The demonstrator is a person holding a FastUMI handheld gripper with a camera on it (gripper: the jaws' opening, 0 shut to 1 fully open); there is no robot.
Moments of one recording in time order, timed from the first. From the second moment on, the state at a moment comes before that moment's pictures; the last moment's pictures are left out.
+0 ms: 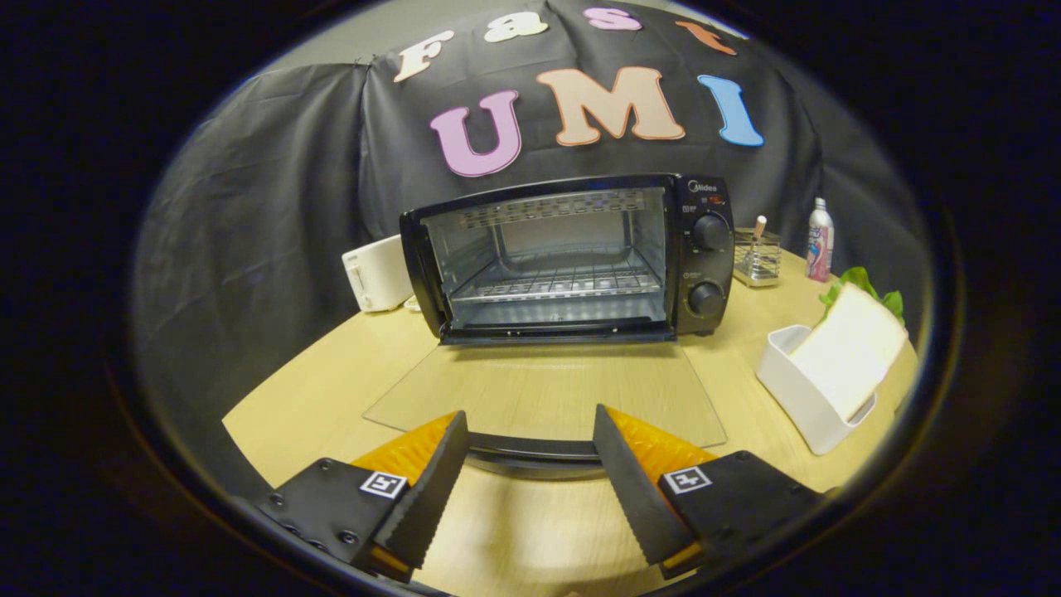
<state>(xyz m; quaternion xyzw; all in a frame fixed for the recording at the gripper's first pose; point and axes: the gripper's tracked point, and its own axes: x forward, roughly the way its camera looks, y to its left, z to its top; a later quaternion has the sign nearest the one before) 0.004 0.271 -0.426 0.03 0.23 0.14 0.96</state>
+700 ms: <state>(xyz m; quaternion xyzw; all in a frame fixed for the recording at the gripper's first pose) -0.006 0.163 -0.325 0.04 0.23 0.12 0.96</state>
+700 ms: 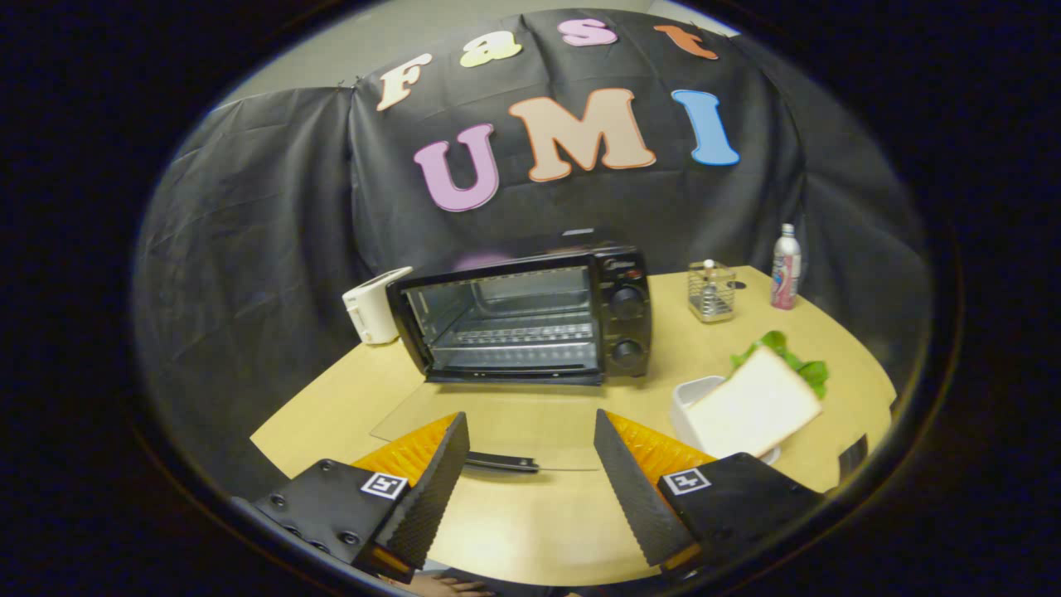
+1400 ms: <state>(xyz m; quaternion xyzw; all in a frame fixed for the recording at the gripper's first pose) 0.029 -0.046 -0.346 0.08 0.43 -0.02 0.90</state>
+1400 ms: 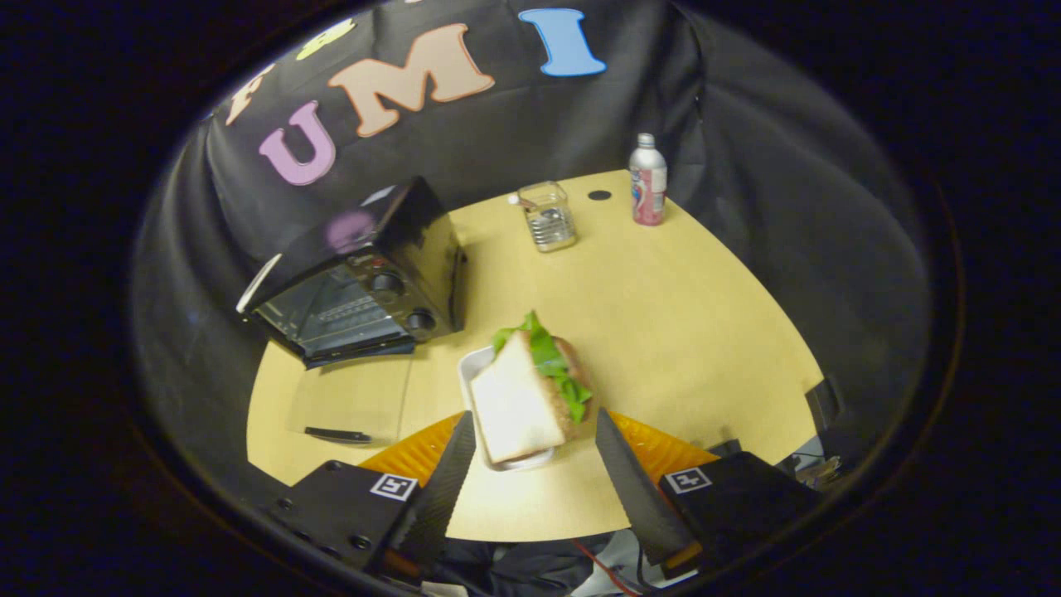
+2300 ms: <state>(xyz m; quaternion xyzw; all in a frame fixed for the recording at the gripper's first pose) 0.045 -0.026 -0.384 0.14 0.40 0.00 0.91</state>
